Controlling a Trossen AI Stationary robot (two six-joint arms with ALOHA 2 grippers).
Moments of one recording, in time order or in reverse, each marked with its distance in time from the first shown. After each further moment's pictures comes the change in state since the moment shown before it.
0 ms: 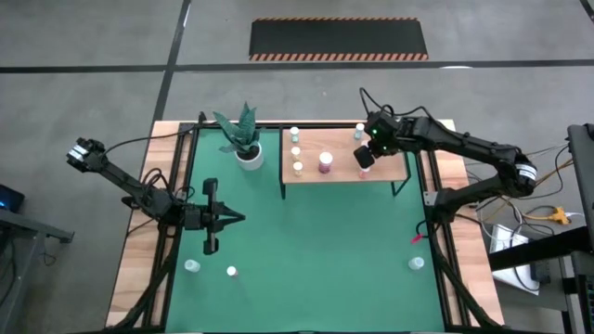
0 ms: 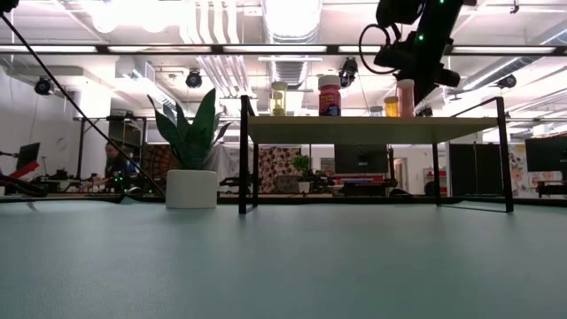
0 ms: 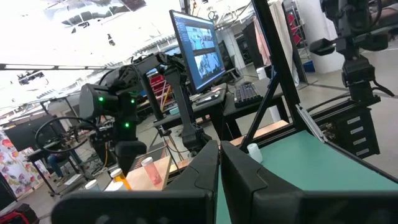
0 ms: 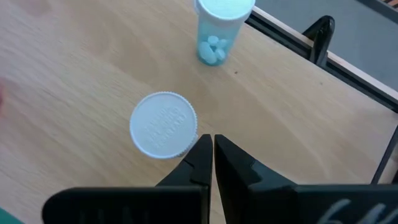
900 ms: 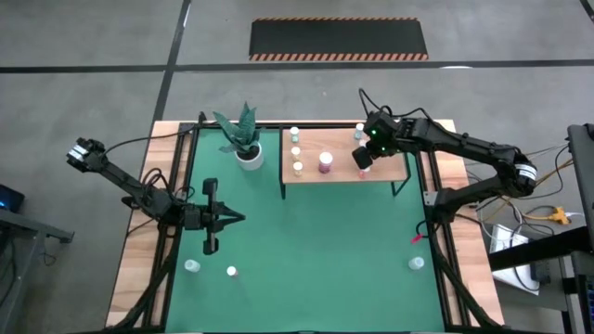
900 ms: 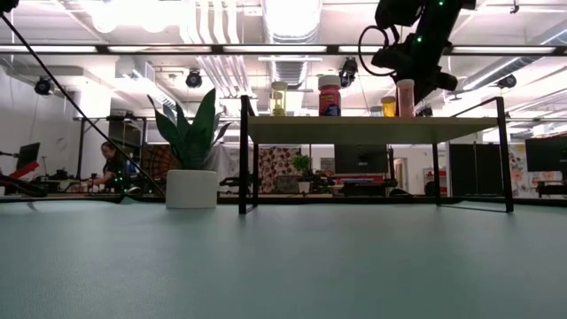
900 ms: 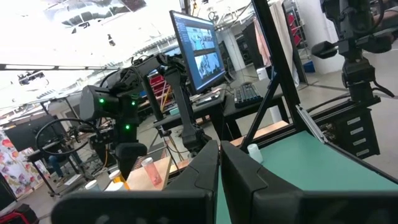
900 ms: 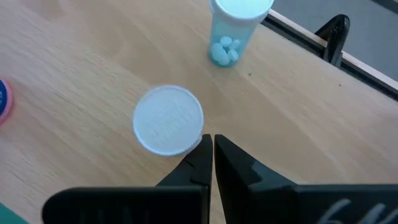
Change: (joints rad) left arm 0.000 0.000 0.000 0.002 0.000 0.000; right arm 0.000 0.000 -0.022 0.045 -0.026 0.007
